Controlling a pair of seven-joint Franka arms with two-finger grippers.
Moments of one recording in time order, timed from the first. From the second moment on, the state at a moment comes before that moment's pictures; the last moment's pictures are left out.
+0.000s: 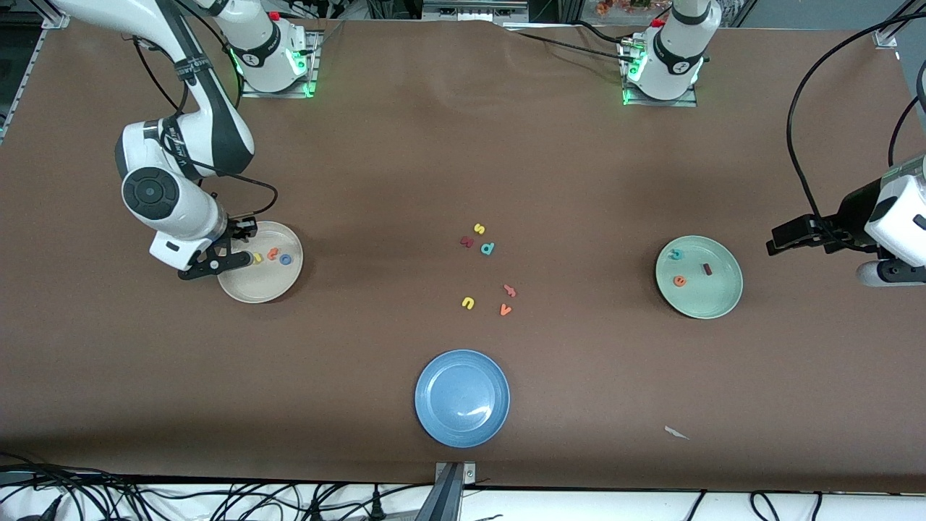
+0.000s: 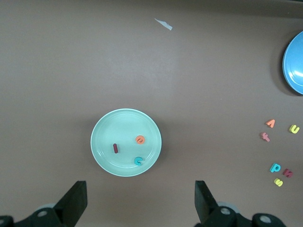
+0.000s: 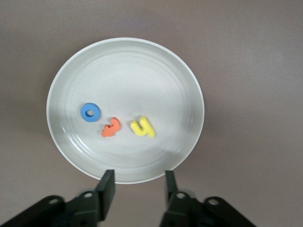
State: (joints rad) left arm 0.06 0.25 -0.05 -1.41 -0.08 1.64 -0.07; right arm -0.02 0.28 0.17 -2.05 -0.24 2.14 -0.02
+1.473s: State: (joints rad) left arm 0.07 0.23 -0.05 -1.39 -0.07 1.65 -0.07; right arm -0.02 0.04 0.17 -1.82 -0.02 1.78 -0.02
